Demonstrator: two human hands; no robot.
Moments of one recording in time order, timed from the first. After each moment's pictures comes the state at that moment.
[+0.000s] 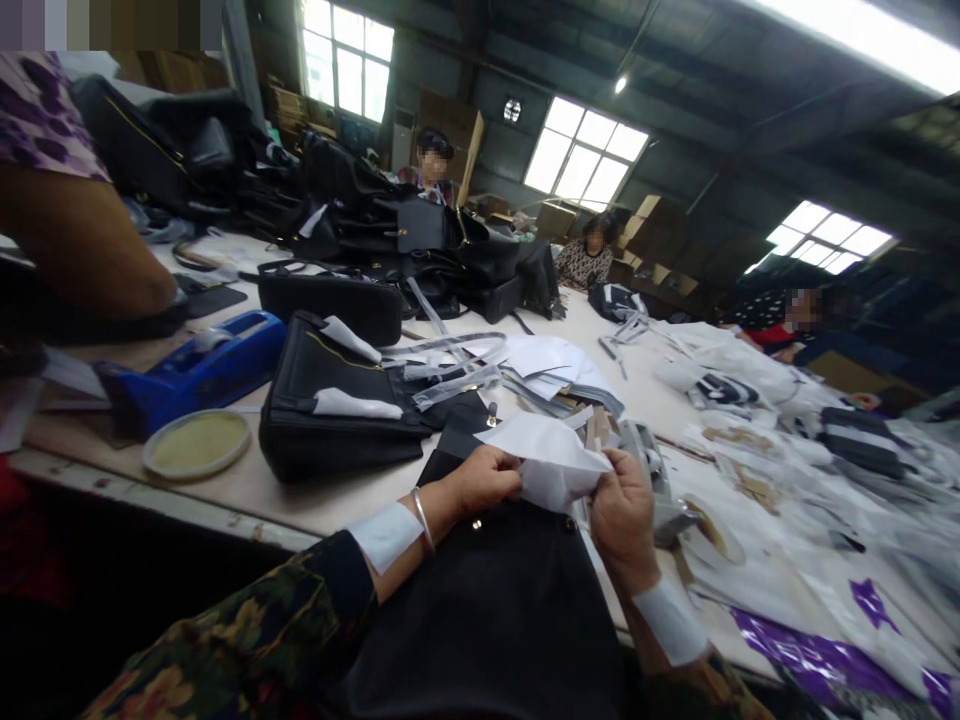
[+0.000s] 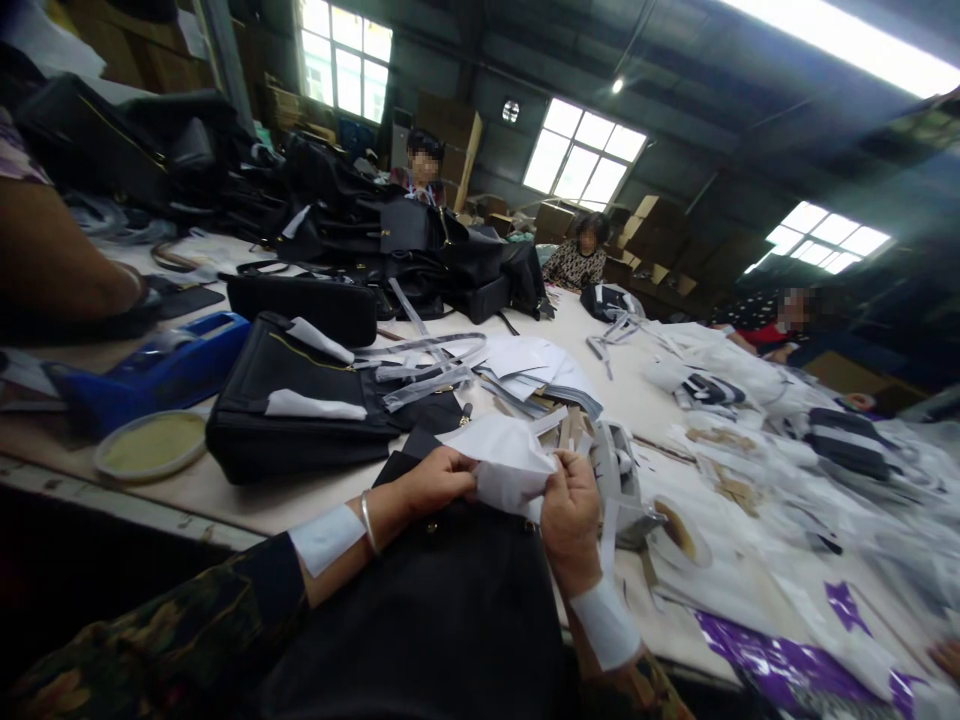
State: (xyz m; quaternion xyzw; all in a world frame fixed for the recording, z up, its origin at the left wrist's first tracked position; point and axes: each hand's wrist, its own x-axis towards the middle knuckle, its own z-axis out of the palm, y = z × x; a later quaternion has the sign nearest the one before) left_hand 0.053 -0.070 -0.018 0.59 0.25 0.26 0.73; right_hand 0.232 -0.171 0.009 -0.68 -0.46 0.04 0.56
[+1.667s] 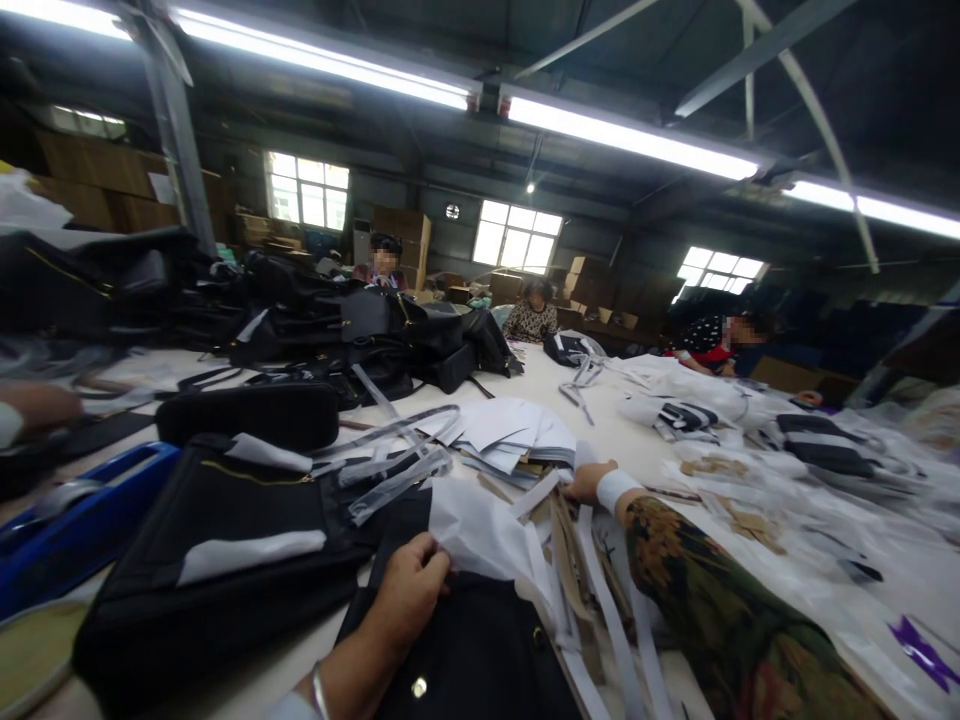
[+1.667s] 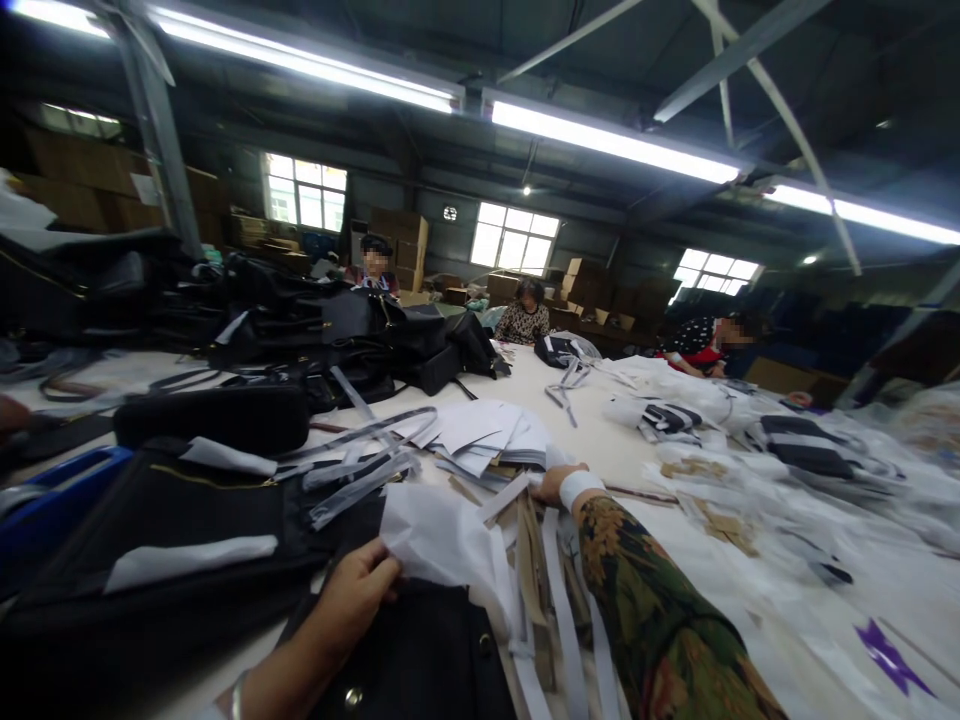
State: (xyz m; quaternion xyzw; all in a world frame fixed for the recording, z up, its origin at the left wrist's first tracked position) left_hand 0.060 -0.041 -0.039 0.61 0.43 0.35 0.57; right_hand 0.420 -0.019 0.017 -0.86 -0.50 -0.02 -0.11
